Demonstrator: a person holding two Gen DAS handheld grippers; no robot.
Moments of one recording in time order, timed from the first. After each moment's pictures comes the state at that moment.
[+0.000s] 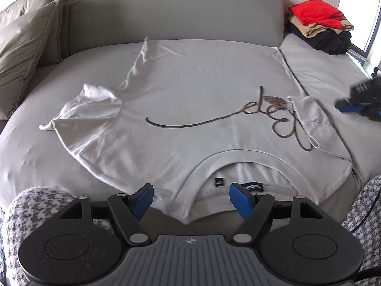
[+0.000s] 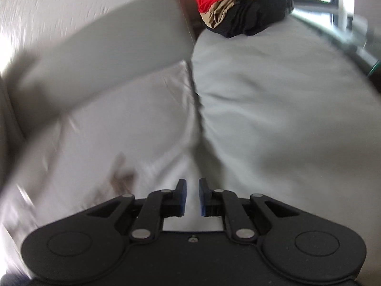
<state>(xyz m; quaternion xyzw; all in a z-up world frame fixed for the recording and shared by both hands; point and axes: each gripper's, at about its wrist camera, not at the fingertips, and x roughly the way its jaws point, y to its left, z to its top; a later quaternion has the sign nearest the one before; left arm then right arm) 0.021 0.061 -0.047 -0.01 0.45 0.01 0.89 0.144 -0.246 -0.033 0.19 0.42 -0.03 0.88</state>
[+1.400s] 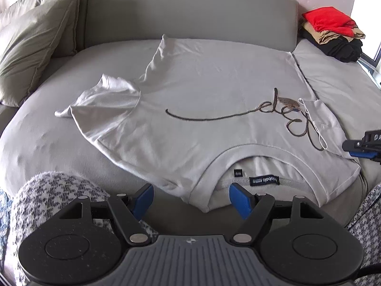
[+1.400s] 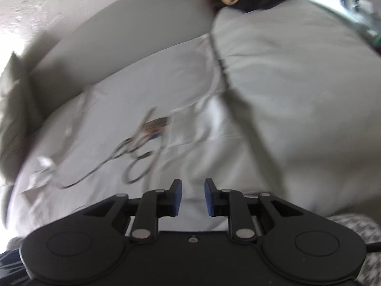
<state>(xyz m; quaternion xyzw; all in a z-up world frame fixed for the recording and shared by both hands) 0.008 0.076 -0.049 -0.02 0.44 0.04 0.90 0.068 -0.215 -0.054 0.17 0.45 0.00 0.88</state>
